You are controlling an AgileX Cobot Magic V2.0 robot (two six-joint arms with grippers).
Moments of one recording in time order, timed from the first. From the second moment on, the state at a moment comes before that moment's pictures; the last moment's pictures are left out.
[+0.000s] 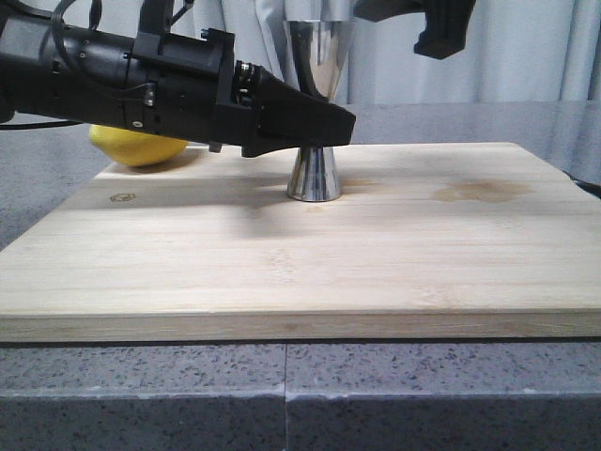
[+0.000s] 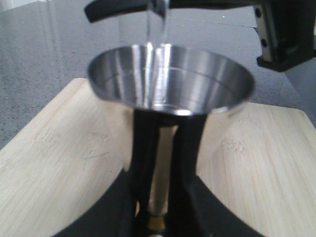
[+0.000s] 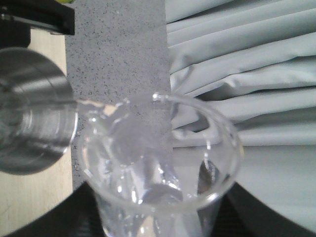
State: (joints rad) left arm -0.42 1.90 -1.09 -1.77 1.10 2.25; right arm 0.60 1.38 -1.02 -1.20 0.17 -0.08
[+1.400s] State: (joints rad) left arm -0.42 1.90 -1.09 -1.77 1.10 2.25; right arm 0.60 1.38 -1.02 -1.37 0.19 -0.08
